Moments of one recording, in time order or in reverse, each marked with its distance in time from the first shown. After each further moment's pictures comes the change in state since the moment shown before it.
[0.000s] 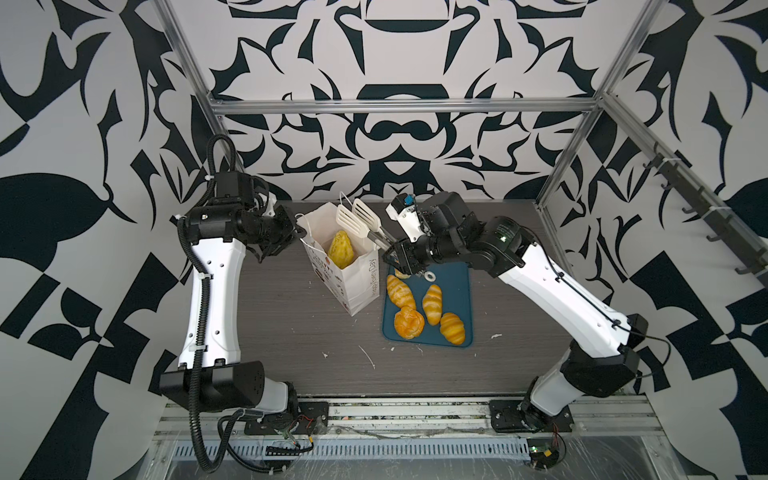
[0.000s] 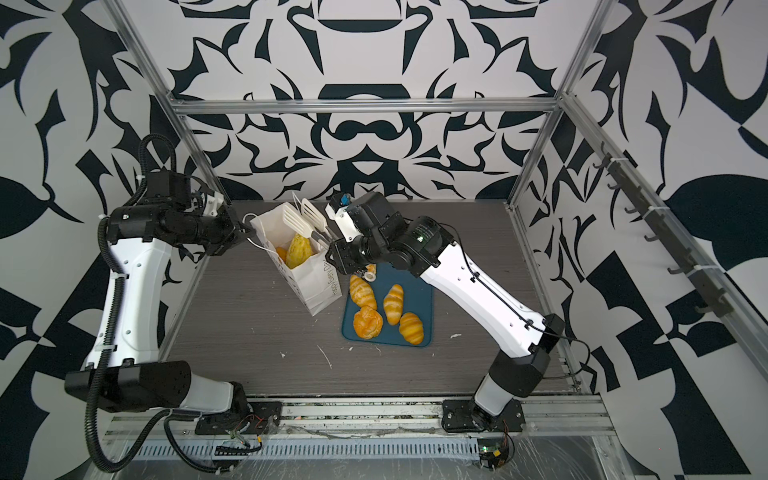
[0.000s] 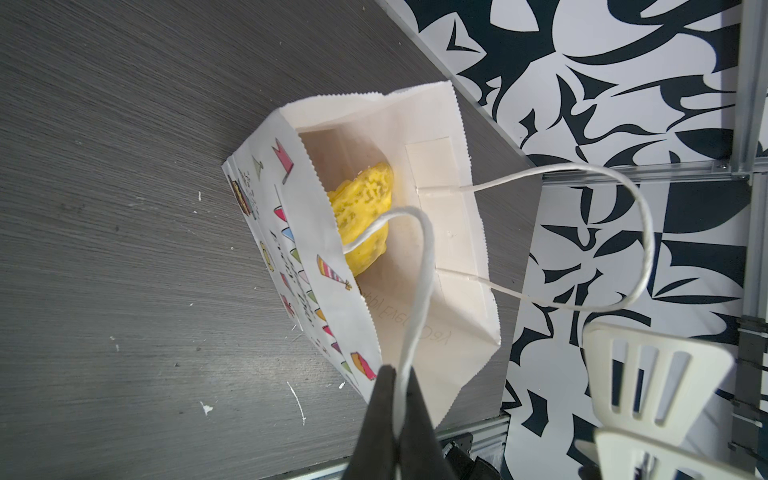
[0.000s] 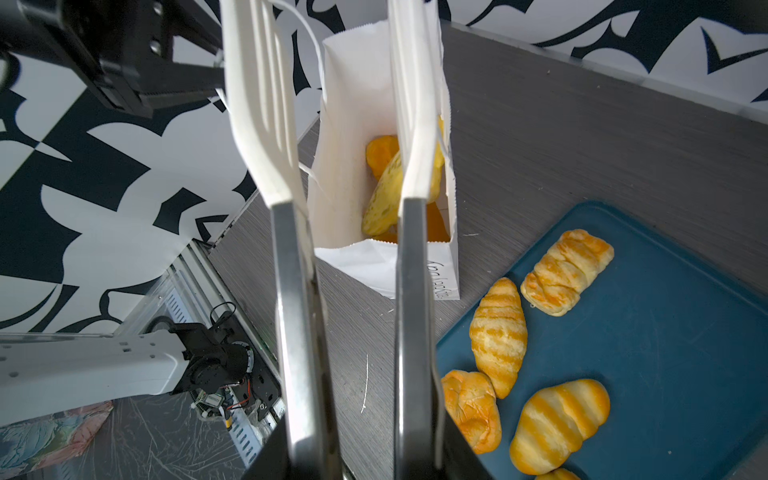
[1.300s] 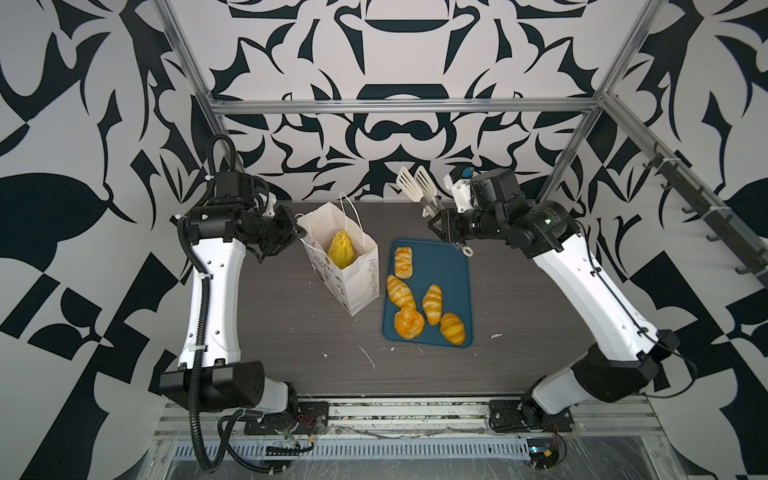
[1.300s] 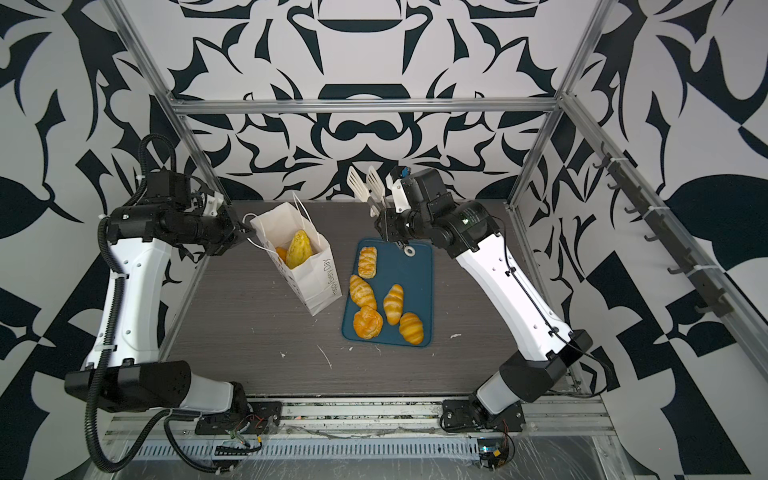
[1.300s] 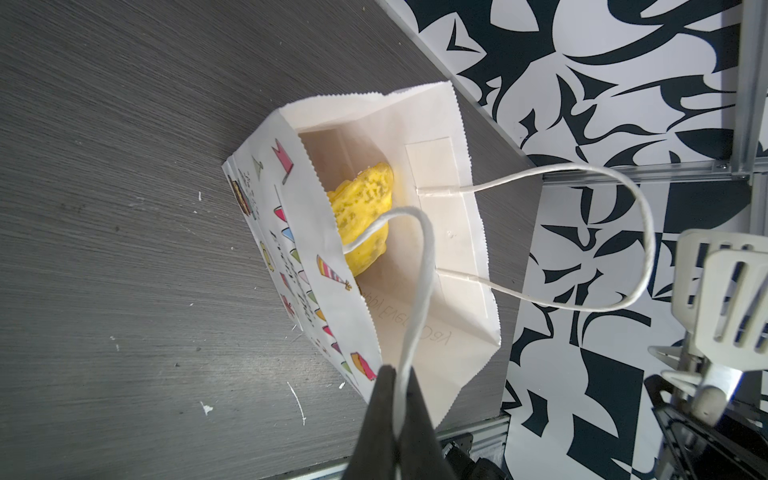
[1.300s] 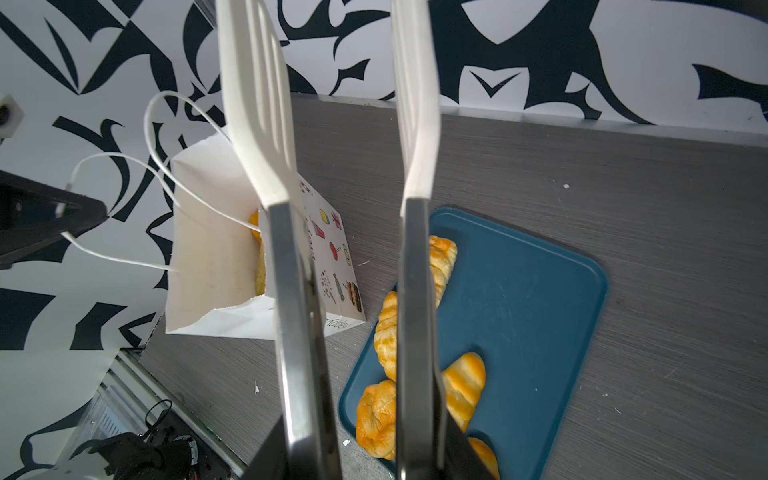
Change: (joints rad) left arm 0.000 0.000 0.000 0.000 0.000 0.000; right arm -0.285 -0.077 -0.041 -0.037 0.049 0.040
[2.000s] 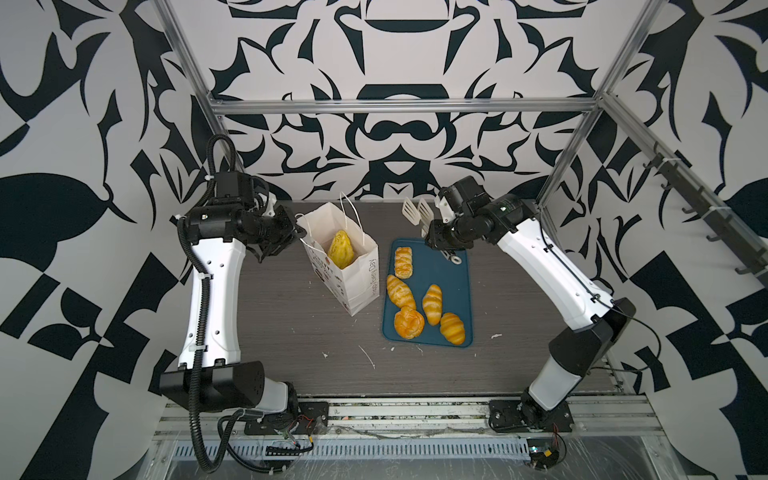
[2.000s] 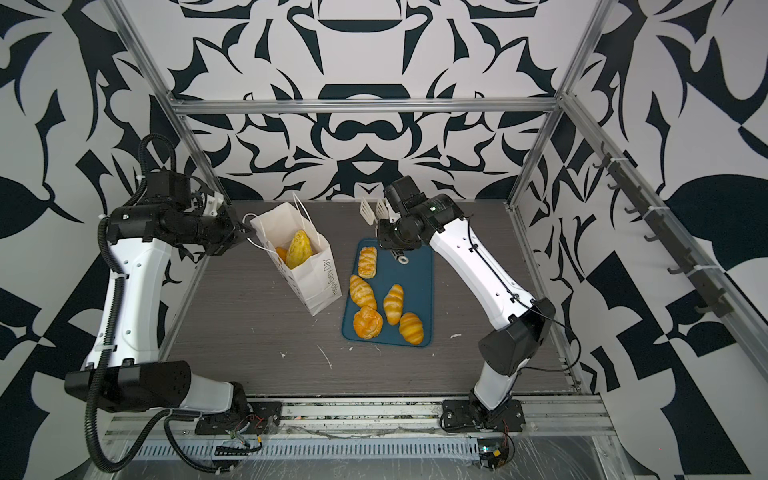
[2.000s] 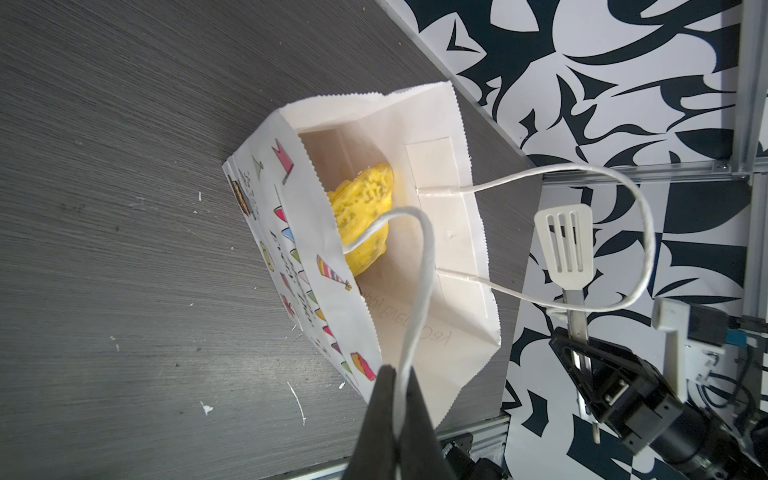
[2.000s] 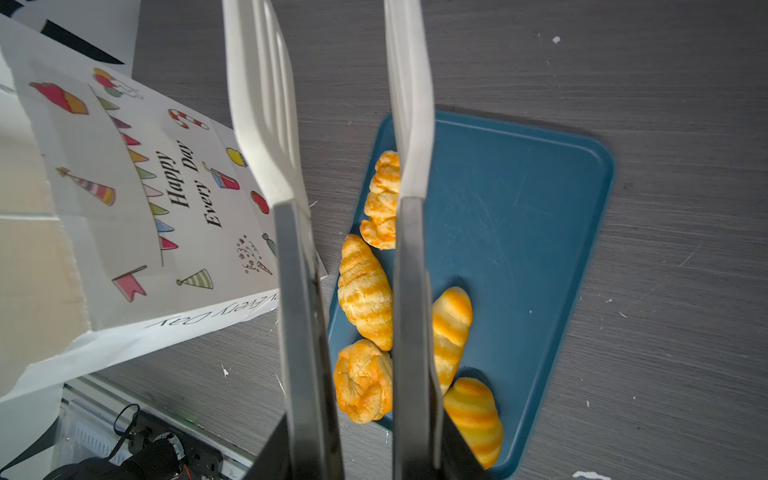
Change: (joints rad) left arm 0.001 0.000 0.000 0.000 0.000 0.000; right arm -0.024 0.179 -0.002 -0.122 0.013 0.116
